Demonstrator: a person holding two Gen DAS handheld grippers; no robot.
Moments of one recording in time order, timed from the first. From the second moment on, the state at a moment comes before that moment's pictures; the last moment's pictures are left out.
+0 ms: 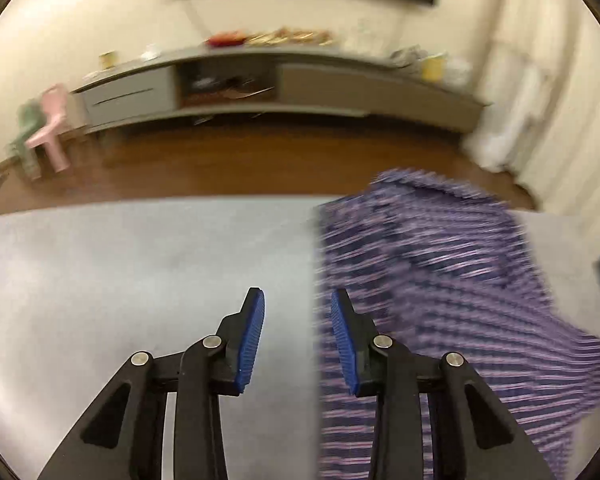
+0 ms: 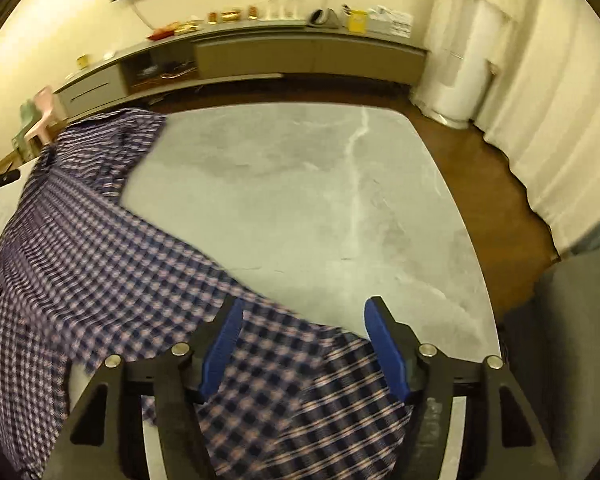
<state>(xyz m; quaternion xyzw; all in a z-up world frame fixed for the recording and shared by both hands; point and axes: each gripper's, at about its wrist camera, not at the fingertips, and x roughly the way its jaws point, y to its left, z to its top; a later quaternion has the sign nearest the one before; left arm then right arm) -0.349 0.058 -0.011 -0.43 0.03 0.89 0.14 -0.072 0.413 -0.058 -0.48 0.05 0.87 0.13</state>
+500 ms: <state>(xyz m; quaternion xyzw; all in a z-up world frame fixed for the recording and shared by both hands) -0.364 0.068 -0.046 -0.47 0.04 0.88 0.12 -0.063 0.423 -0.070 -0.51 0.06 0.85 0.08</state>
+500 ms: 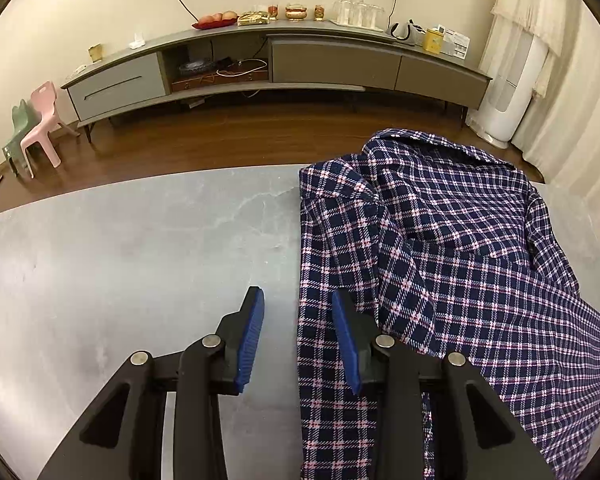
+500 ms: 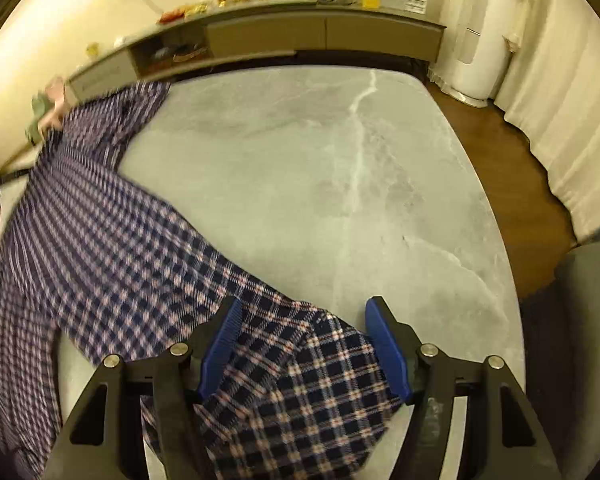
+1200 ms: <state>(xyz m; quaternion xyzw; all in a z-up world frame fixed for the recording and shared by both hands) -0.370 0.058 -0.045 -0.47 0.03 0.88 0.11 0.021 0.474 0.049 -0.33 0.16 0.91 0.19</state>
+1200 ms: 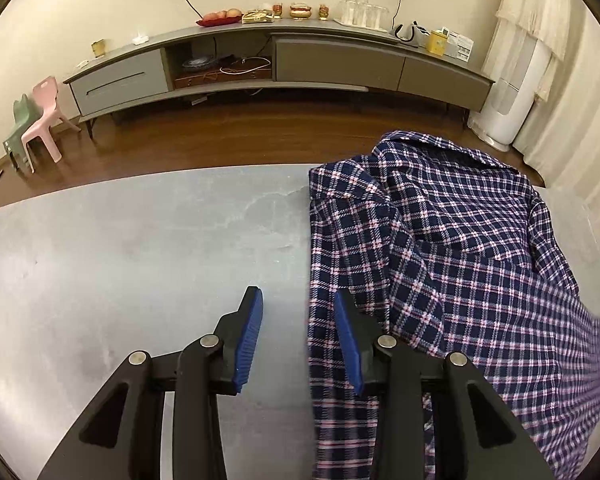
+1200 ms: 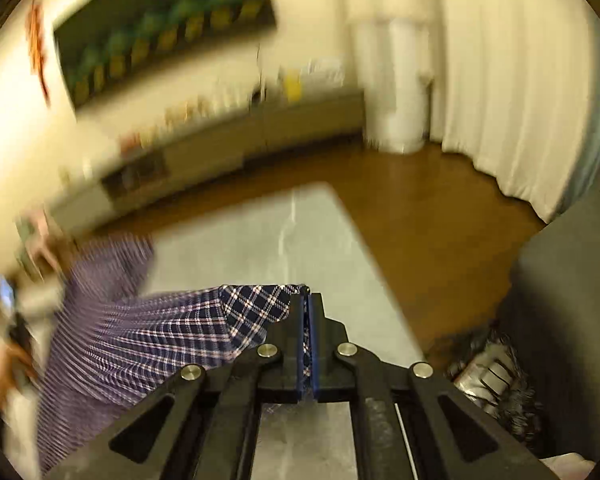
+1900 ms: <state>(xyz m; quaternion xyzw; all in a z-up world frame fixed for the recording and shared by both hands) -0.301 0.043 -0.013 -0.49 -0.02 0.85 0.16 0.061 0.360 0.075 -0.30 0.15 0.94 0.08</state>
